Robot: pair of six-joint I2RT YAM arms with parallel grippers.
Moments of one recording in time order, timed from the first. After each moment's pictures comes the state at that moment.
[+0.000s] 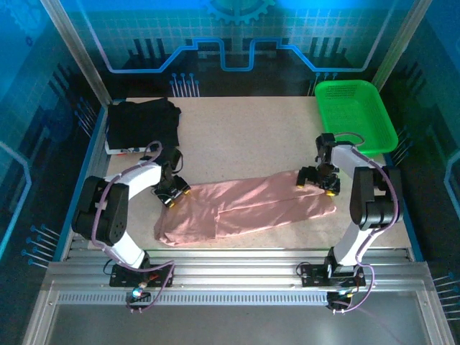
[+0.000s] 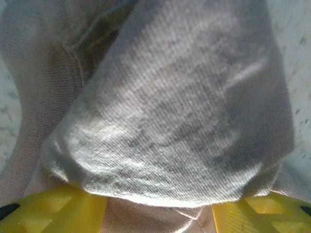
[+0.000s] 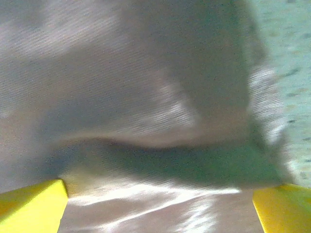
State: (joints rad) left arm -0.19 1.64 0.91 -0.71 0.08 -1.02; right arm 0.01 1.75 1.11 -0.90 -0.02 0.33
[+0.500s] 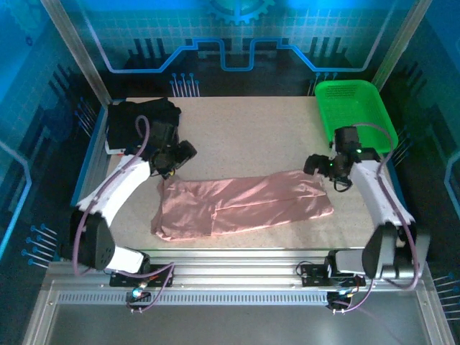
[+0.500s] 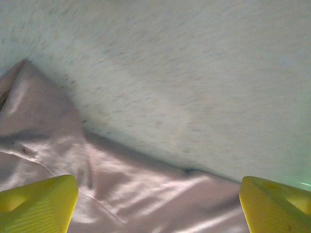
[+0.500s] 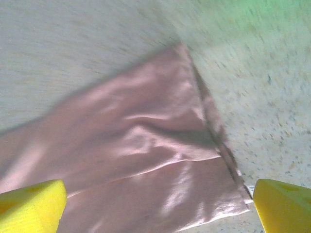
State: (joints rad) left arm -0.24 1.38 1.15 -0.72 0.05 -0.94; right arm -0.01 1.29 1.10 -0.94 -0.10 0.30
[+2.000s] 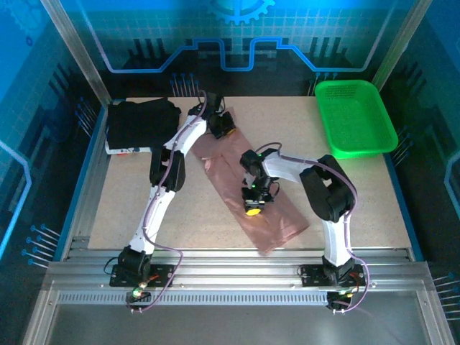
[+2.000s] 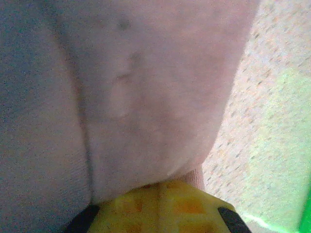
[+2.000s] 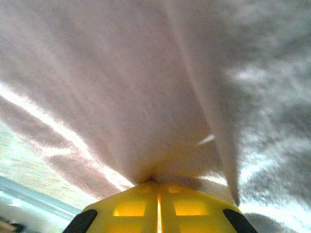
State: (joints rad) left arm -0.28 2.80 2.60 -0.70 0.37 -0.88; right arm 0.64 2.02 1.33 -0.97 -0.45 0.50
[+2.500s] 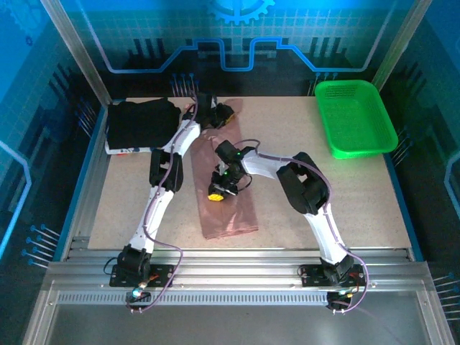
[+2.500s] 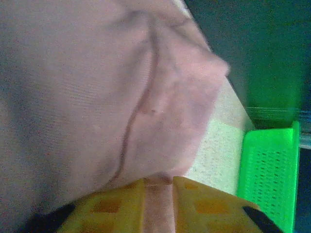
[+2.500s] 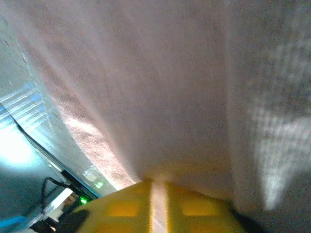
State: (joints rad) left arm -0.22 2.94 2.71 -0.34 0.49 -1.07; right arm 0.72 2.25 1.62 -0.64 -0.67 0.88
